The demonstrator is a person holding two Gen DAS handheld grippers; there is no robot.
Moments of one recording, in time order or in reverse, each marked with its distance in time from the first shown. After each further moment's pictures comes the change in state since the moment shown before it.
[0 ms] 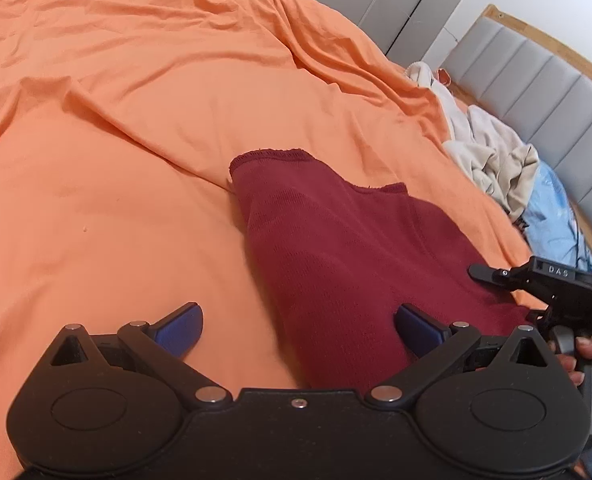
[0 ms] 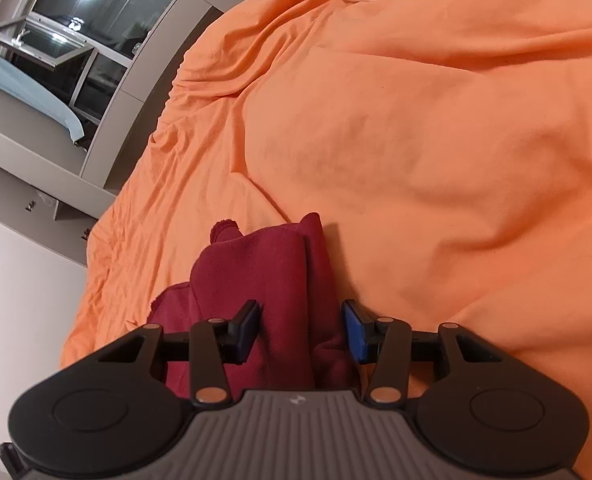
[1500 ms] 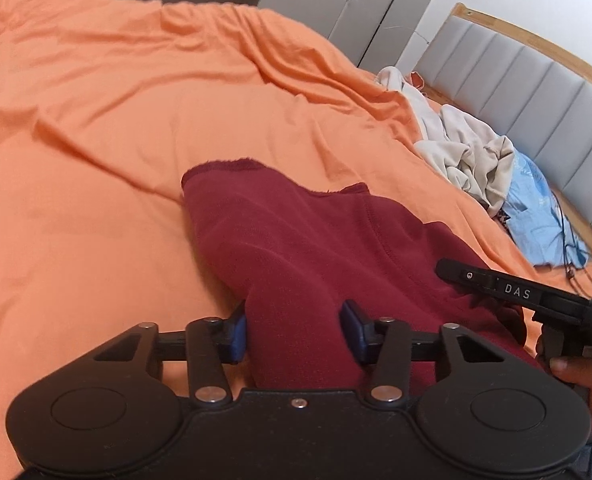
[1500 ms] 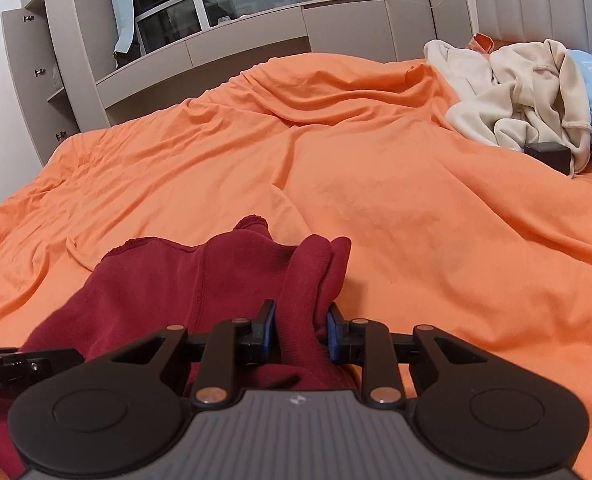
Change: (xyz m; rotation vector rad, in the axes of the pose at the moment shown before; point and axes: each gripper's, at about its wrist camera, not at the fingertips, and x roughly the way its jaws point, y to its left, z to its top) left arm -0.002 -0.033 -0.009 0.084 -0.064 -0.025; right arm -0.021 0.087 -0.062 -0.573 -0.191 -0.246
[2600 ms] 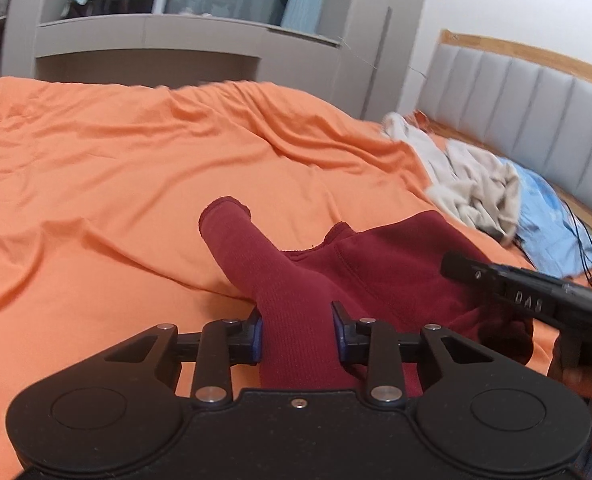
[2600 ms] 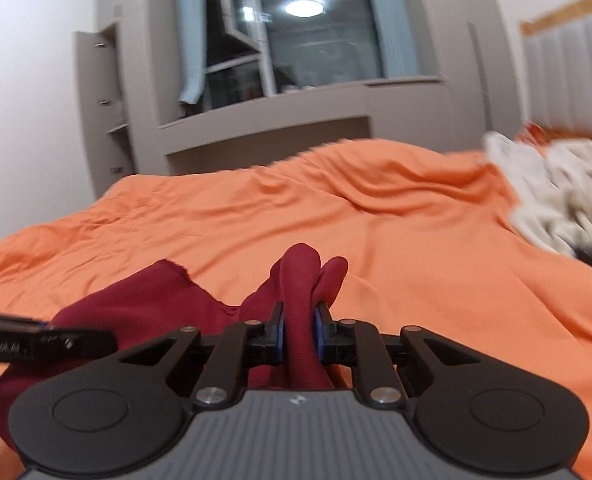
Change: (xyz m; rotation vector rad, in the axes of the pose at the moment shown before) left arm -0.062 -0.006 0.027 0.122 -0.170 0.117; right arm -0.031 0.082 0.015 -0.176 -0.245 0.142
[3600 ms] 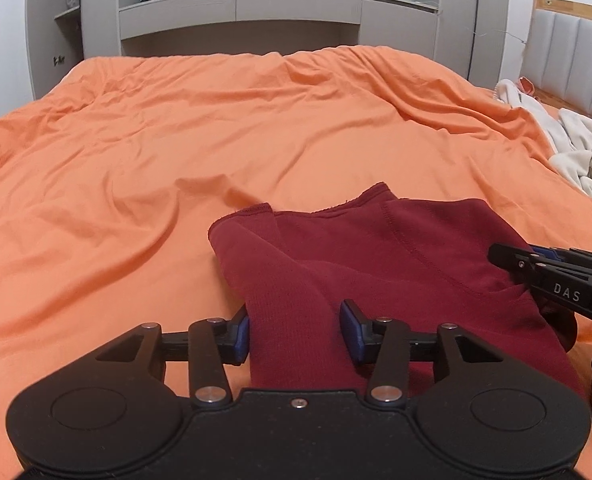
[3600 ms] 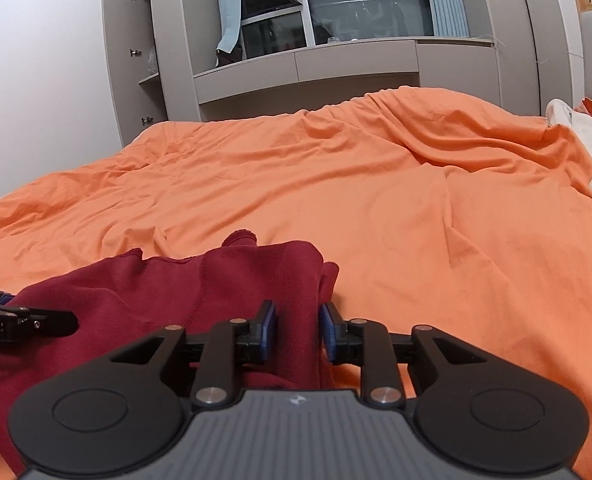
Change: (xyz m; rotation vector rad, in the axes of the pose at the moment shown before) left arm 0.007 0.072 -0.008 -0.008 0.118 0.318; right arm 0.078 0.036 -0.035 -0.021 0.145 0.053
